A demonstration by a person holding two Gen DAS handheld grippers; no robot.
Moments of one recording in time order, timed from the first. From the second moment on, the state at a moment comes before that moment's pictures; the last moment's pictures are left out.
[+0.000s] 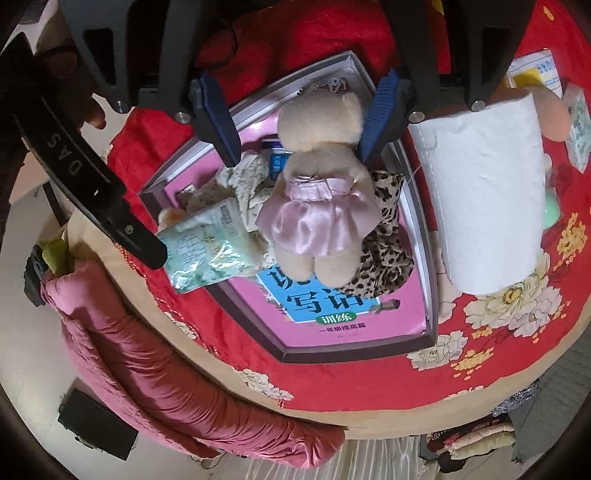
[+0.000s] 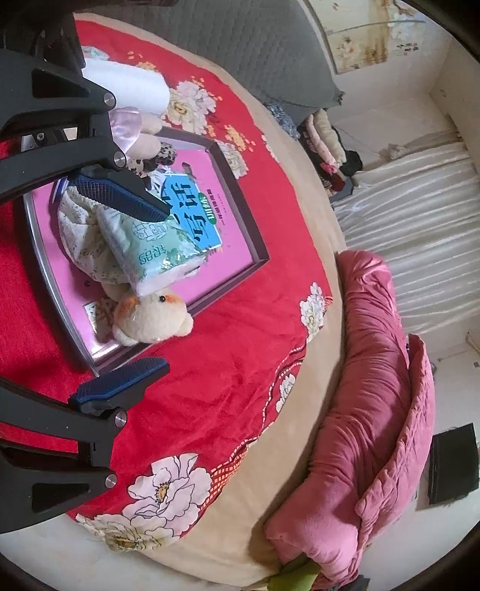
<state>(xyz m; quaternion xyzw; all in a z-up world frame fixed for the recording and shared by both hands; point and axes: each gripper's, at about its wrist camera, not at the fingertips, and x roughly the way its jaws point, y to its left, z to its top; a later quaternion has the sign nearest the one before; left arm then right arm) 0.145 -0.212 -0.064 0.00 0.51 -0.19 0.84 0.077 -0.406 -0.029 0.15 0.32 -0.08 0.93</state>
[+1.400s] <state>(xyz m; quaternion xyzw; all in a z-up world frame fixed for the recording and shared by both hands) 0.099 0.017 0.002 -0.08 0.41 -0.01 0.91 0.020 -0.165 0.038 -0.07 0.27 0.22 0.93</state>
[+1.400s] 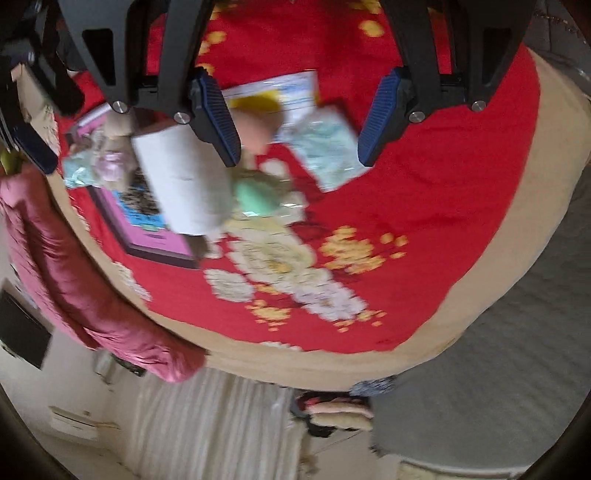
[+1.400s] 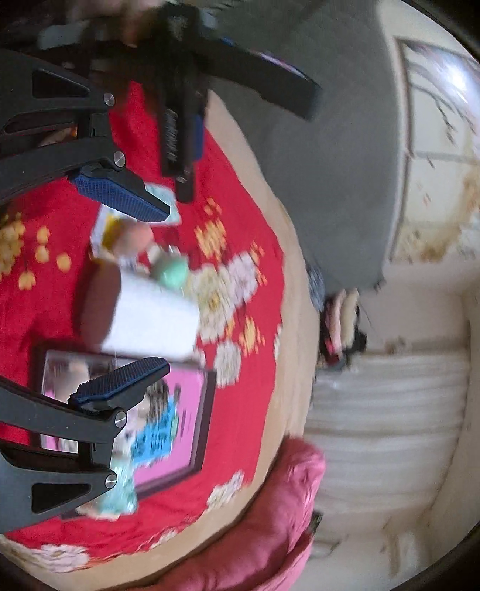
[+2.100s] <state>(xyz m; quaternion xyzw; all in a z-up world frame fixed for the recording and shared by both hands) 0.137 0.092 -0.086 -0.24 0.48 -0.04 0.84 0.069 -0.068 -0.033 -0.26 0.35 0.30 0.85</state>
